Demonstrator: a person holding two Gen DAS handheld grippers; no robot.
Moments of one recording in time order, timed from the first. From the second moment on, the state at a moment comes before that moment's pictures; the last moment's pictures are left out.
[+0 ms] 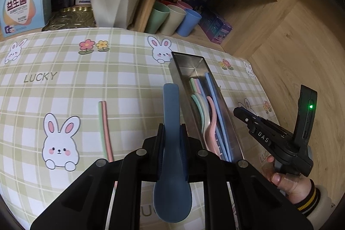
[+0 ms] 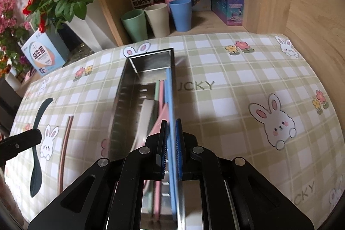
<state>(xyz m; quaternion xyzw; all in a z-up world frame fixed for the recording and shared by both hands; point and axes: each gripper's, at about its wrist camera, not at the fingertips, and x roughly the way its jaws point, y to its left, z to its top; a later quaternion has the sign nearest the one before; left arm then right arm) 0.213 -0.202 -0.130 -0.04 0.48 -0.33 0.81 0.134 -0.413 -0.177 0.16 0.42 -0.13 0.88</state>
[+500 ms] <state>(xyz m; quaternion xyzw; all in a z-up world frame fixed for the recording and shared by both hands) 0.214 -0.292 -0.137 -0.01 0.49 -0.36 0.79 0.108 -0.452 -0.181 0.21 0.41 -0.15 0.88</state>
